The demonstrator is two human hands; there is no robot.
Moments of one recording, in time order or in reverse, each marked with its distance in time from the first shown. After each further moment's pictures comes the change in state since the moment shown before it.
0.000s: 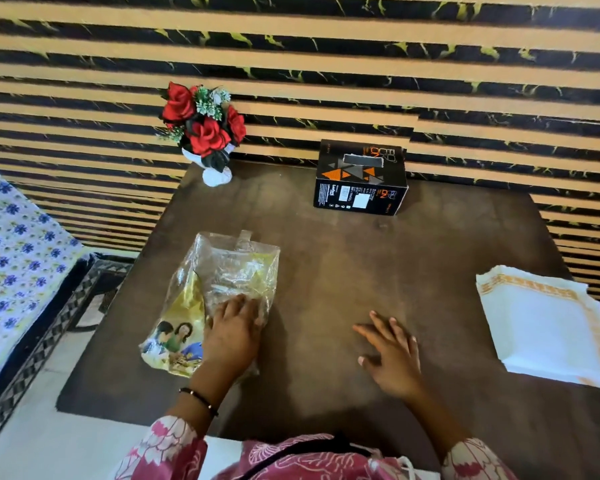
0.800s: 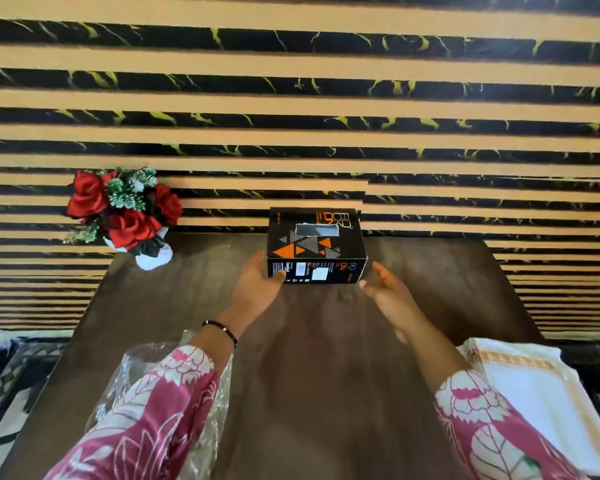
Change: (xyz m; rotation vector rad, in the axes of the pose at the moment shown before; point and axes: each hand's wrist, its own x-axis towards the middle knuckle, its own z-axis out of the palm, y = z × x) left_hand 0.188 0.167 -0.098 -0.647 -0.083 0.044; right_hand 0.154 0.008 -0.179 0.964 0.288 0.261
